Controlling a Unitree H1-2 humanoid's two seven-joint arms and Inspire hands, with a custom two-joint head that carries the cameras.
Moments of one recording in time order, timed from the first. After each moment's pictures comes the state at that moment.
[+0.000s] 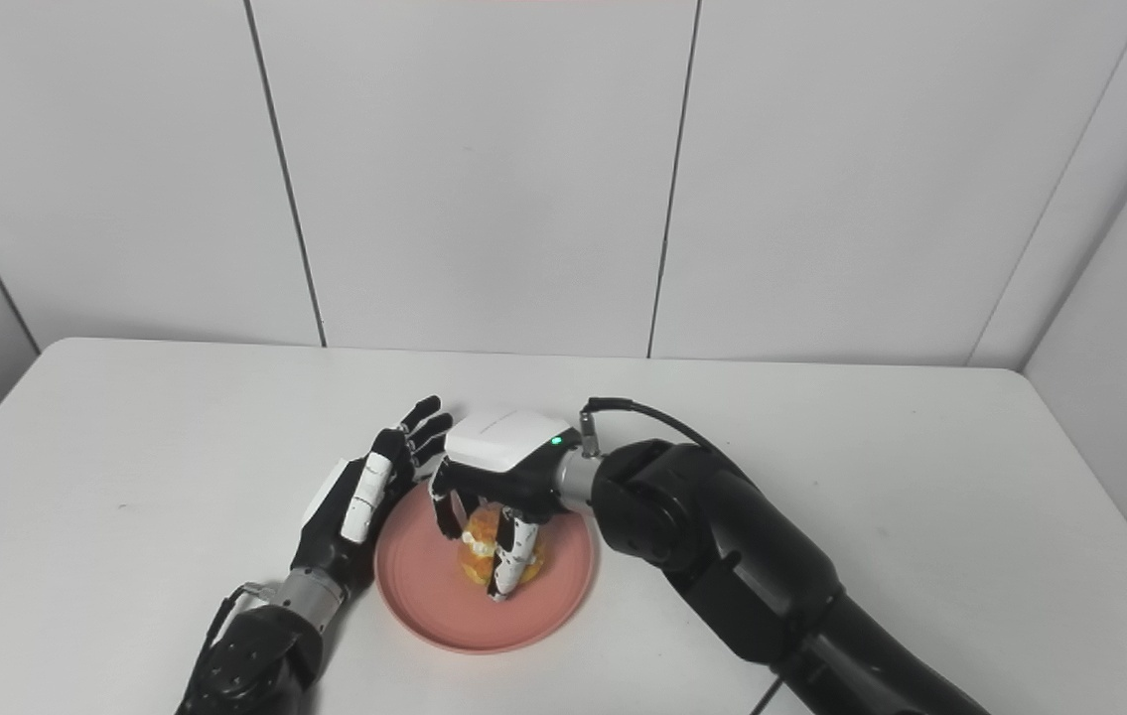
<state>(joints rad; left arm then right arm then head) -0.41 0.06 -0.06 0.41 -0.12 -0.10 -0.22 -0.83 -0.26 0.63 0.22 -0.77 -0.06 0.61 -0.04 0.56</state>
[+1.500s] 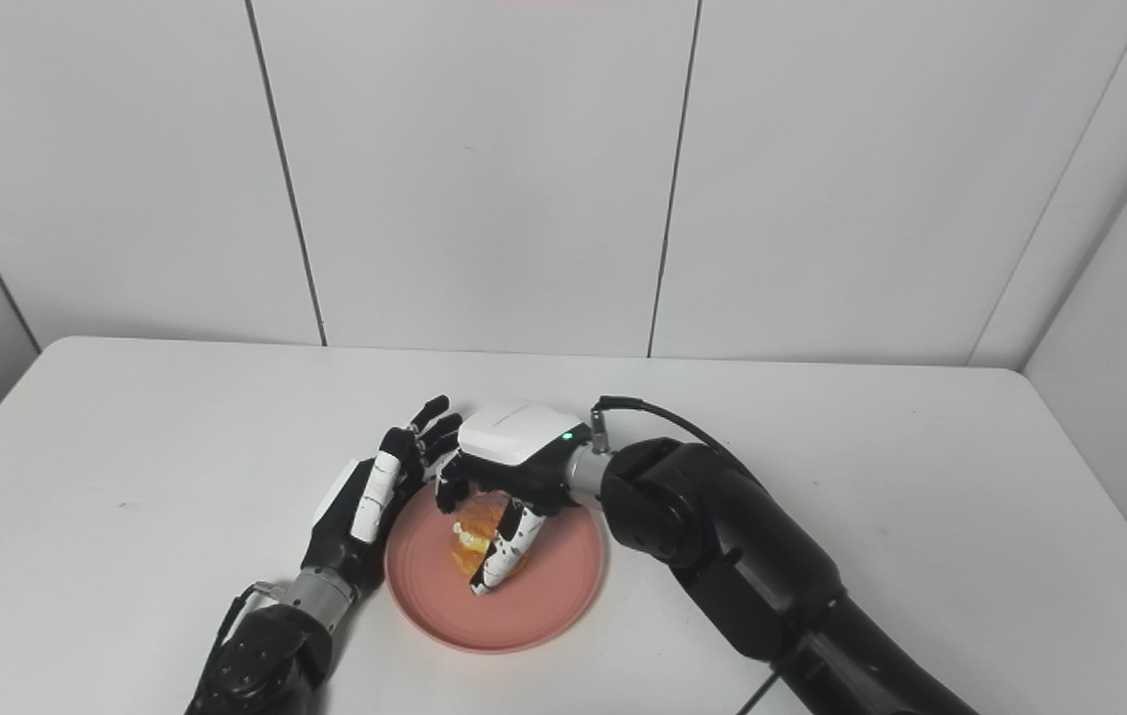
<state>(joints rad) -0.41 0.05 -0.07 0.41 -0.12 -0.10 -0.22 -0.83 -0.25 0.57 0.23 -0.79 -0.09 0.60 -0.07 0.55</state>
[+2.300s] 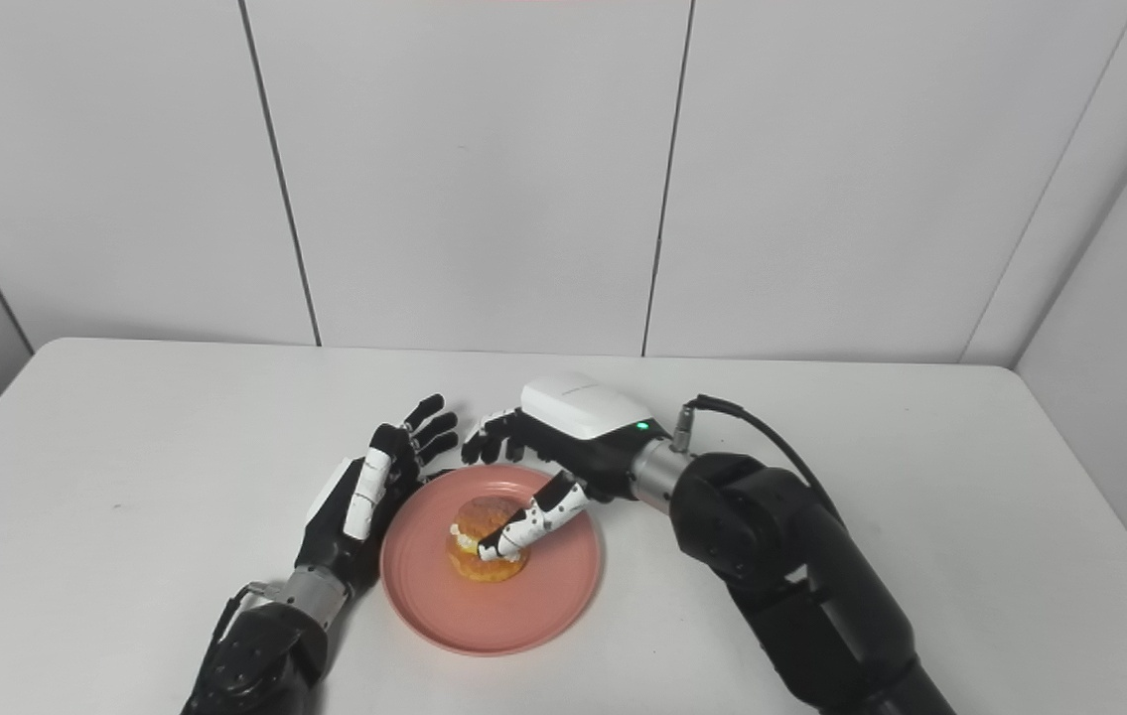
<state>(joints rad) -0.41 0.04 -0.03 0.42 -0.15 -0.09 -0.22 -0.67 -0.27 0.31 0.04 -0.65 -0.04 0.53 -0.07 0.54</state>
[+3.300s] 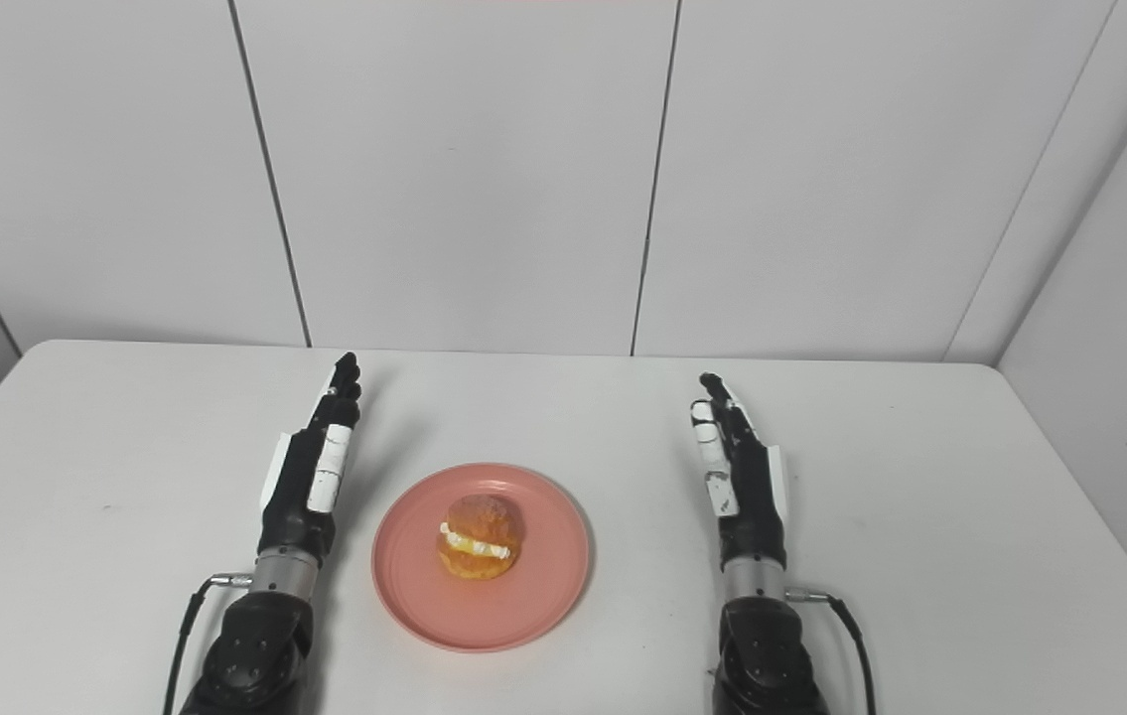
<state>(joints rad) -0.45 0.03 0.02 0.50 0.07 -0.29 0.07 -0.49 0.02 -0.10 0.58 -0.08 -0.32 -0.17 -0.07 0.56</state>
